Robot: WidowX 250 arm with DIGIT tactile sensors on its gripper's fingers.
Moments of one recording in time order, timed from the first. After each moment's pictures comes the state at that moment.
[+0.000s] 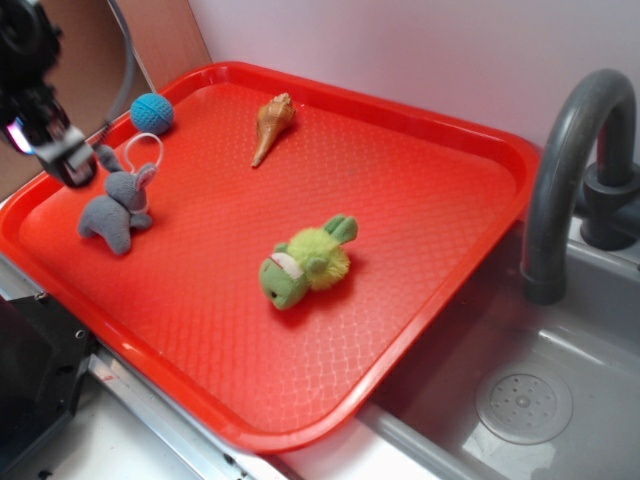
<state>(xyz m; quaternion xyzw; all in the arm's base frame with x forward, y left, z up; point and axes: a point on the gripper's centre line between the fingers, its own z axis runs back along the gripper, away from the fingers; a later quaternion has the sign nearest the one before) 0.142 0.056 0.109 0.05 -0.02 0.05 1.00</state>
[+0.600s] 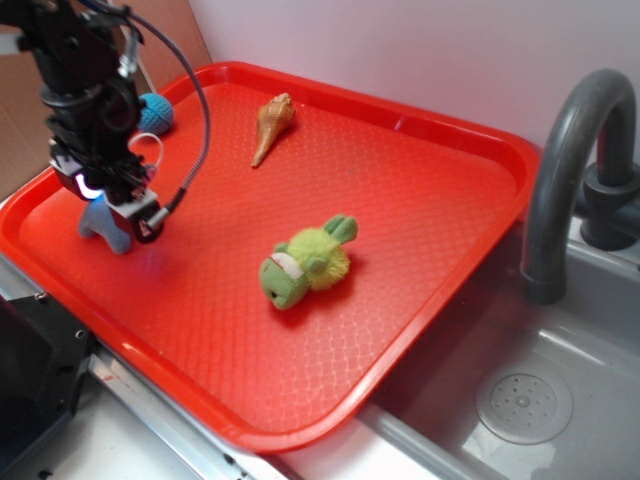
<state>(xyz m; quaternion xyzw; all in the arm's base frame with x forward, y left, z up) 0.170 0.065 0.053 0.09 0.03 0.08 0.99</state>
